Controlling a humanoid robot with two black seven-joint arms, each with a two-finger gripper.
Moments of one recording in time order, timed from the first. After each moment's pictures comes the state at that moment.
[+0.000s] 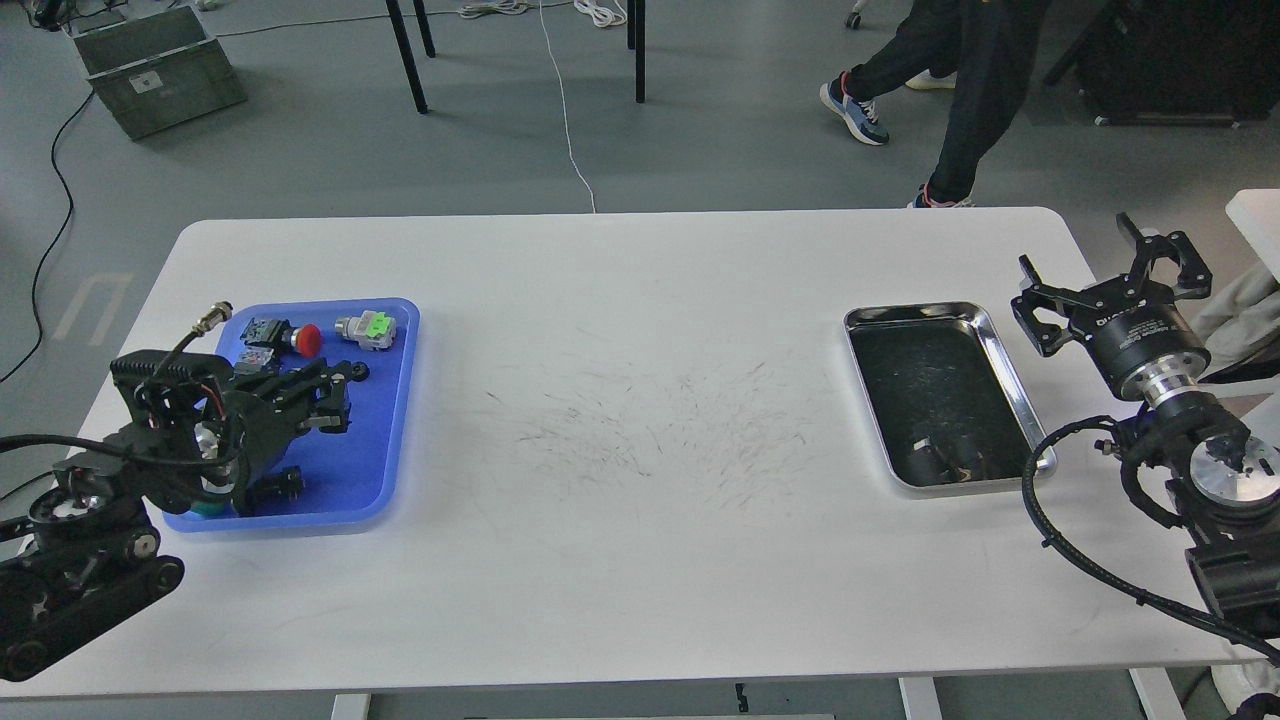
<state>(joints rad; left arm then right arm) -0.49 0.72 -0.44 -1.22 1.73 0.14 0.07 0.42 -0.38 1.26 0.75 0.20 0.45 -0.04</state>
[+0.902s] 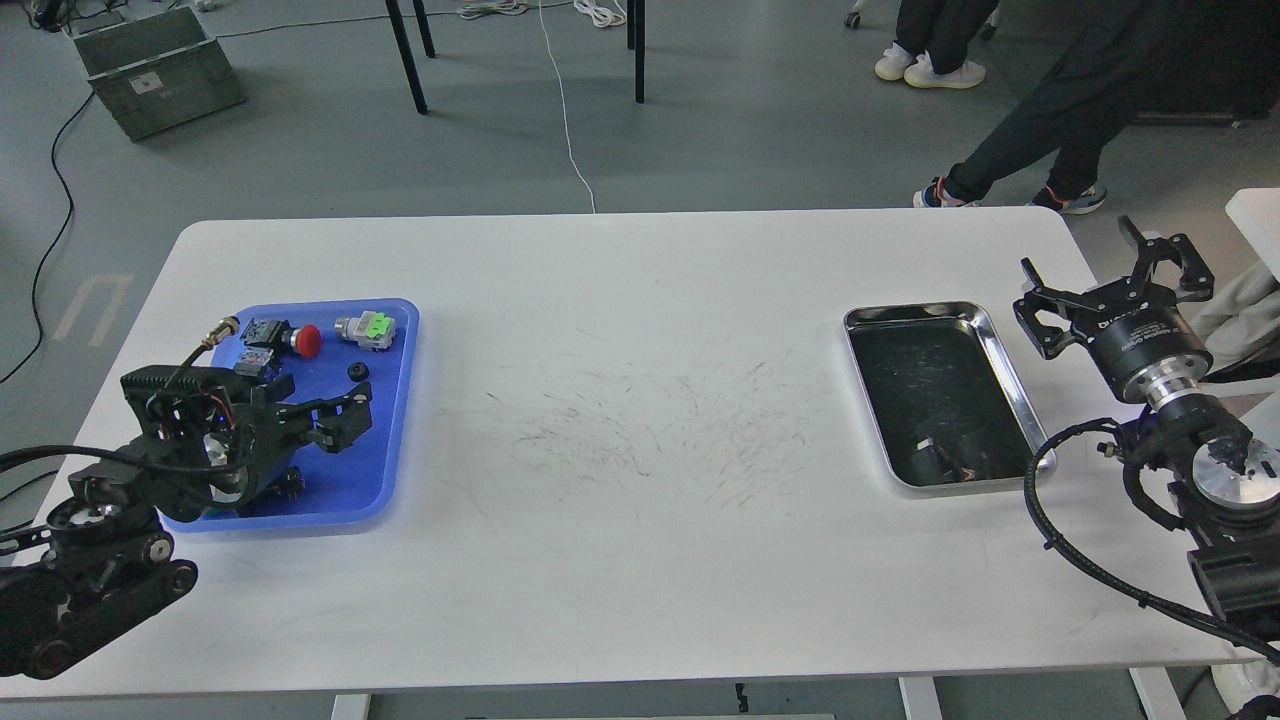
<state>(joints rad) -0.49 0.69 -0.45 -1.16 1.72 0.14 0.06 0.42 -0.38 1.26 0.74 0.20 0.45 -0.04</state>
